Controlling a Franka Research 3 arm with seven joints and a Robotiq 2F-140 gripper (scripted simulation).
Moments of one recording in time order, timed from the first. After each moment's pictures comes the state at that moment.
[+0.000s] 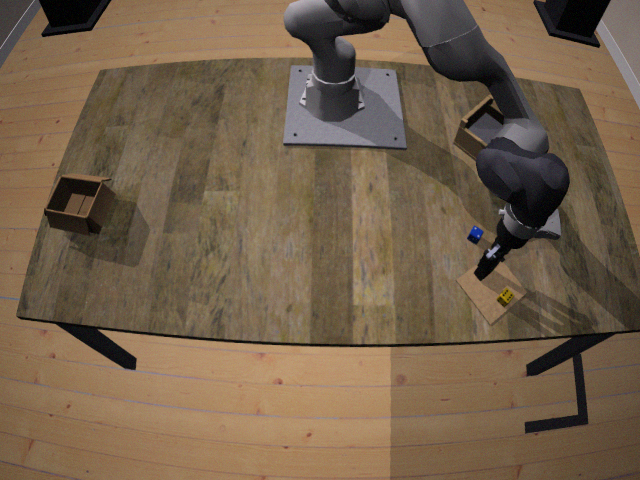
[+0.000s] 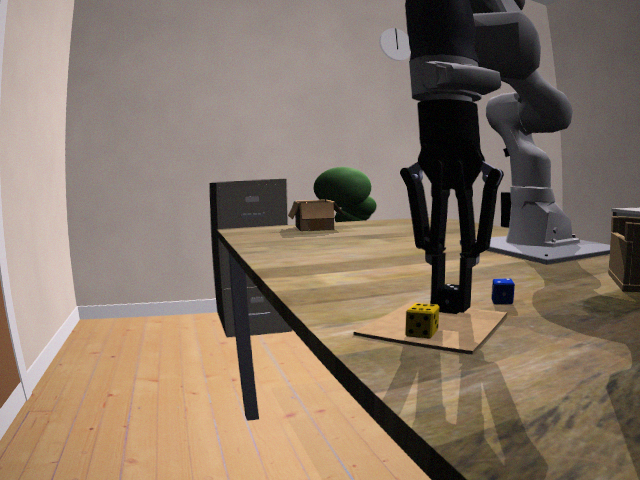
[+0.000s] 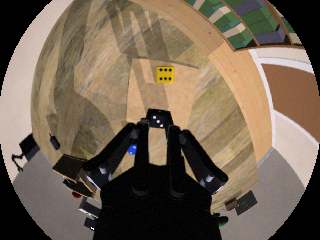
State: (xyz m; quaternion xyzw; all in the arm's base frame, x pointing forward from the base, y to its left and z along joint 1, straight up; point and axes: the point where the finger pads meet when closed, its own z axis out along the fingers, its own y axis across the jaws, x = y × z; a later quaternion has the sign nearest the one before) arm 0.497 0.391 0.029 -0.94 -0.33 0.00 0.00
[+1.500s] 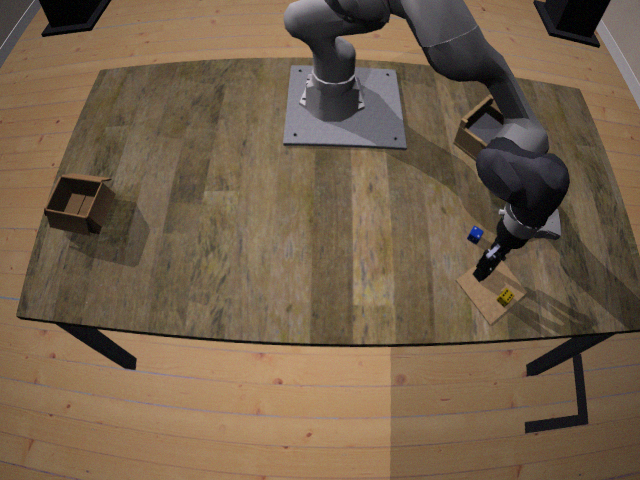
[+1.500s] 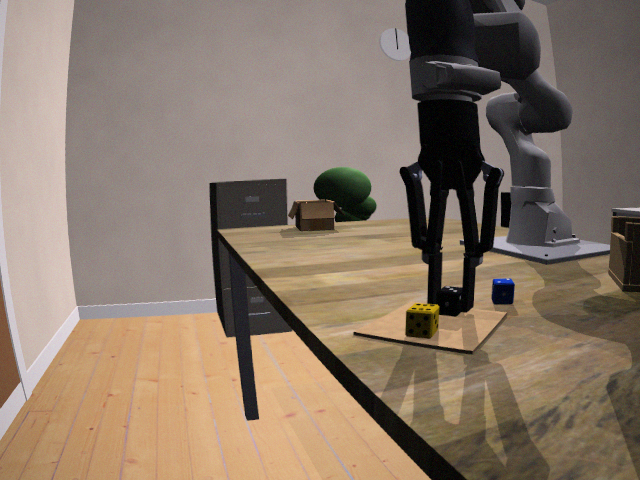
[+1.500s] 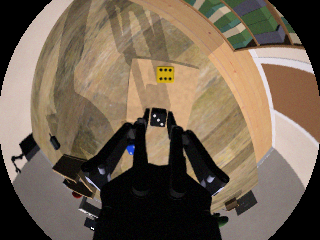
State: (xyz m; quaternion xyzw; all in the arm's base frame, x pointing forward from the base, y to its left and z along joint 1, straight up) arm 0.497 0.391 0.029 -0.94 -0.33 0.00 0.00
